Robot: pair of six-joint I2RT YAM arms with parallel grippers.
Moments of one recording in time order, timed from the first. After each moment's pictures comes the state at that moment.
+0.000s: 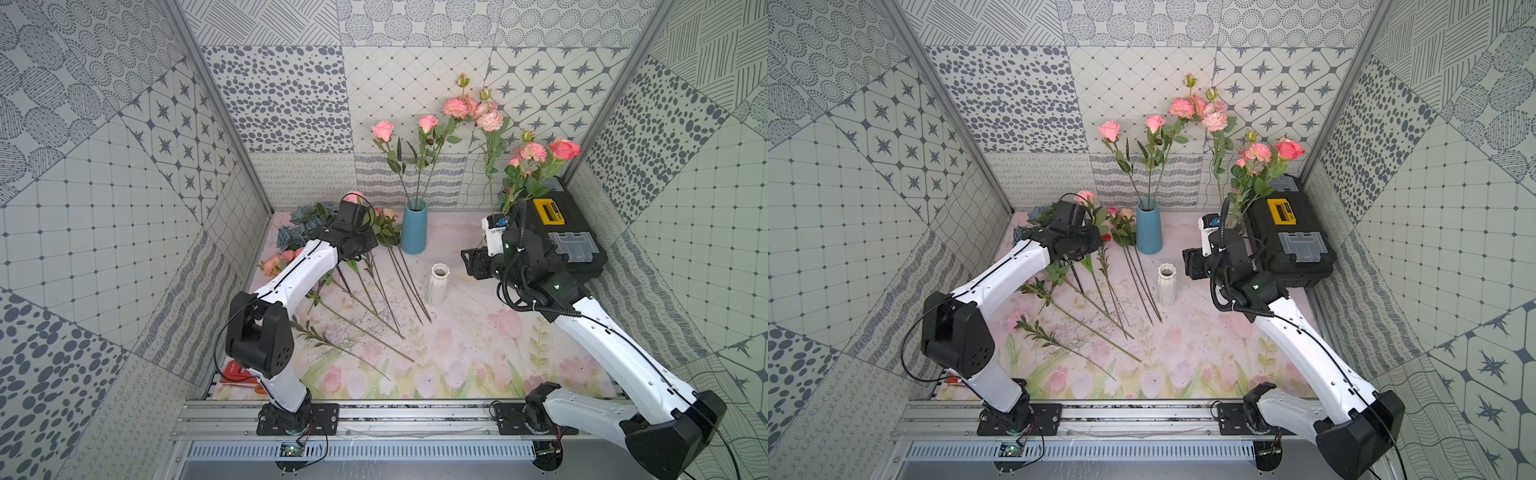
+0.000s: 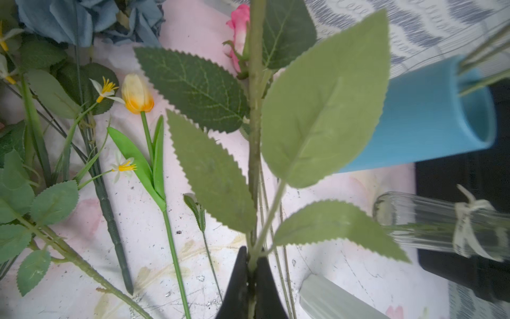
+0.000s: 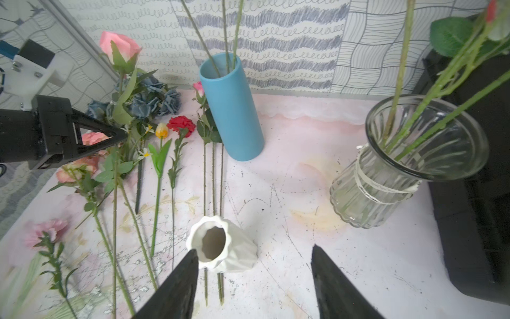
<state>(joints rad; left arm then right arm) -0.39 1.65 1.43 -0.57 0.04 -0.64 0.52 1.13 1.16 -0.55 0.09 0.25</state>
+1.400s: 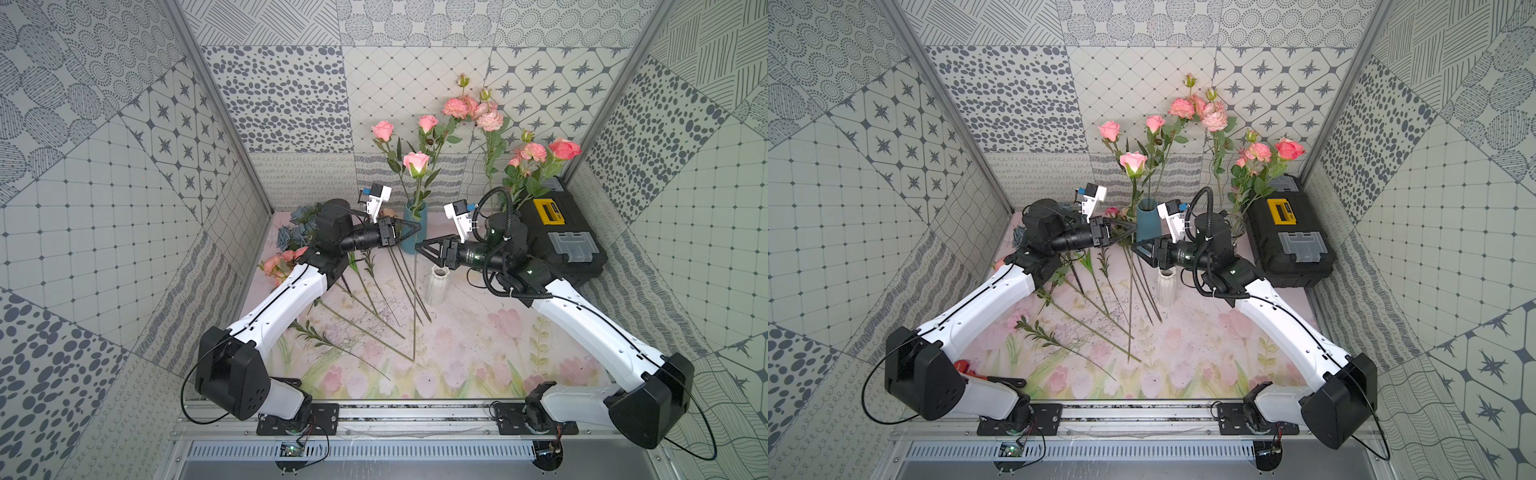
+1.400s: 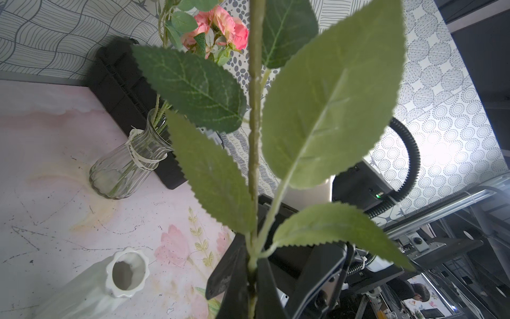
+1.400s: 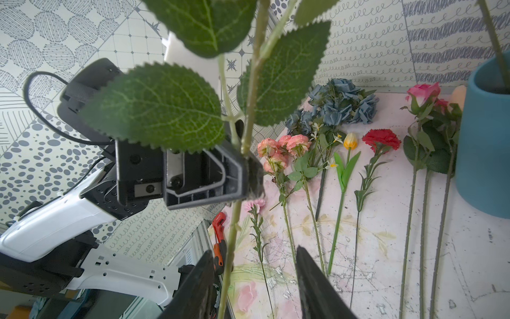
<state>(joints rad) -0.46 1.45 1.24 0.21 0.91 -0.88 0.57 1.30 1.21 -0.15 -0.60 0.54</state>
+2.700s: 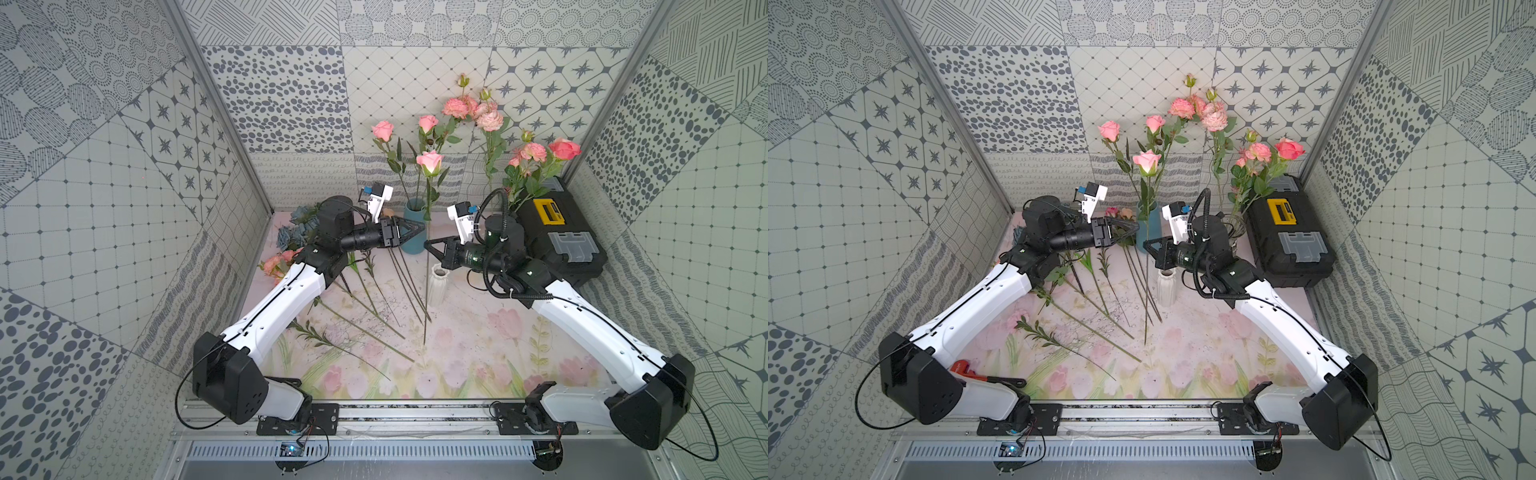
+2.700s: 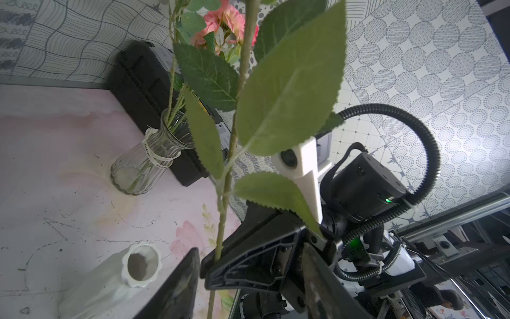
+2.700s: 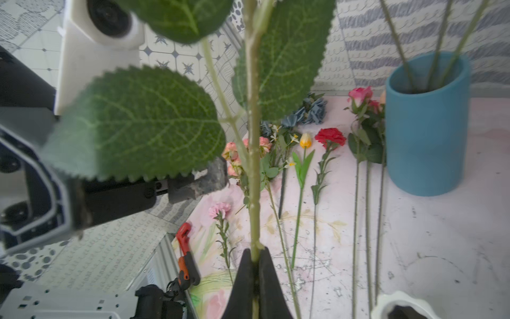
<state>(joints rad) -0.48 1.42 1.31 0.00 0.83 -0.75 0.58 1.27 1.21 -0.25 -0.36 0.46</state>
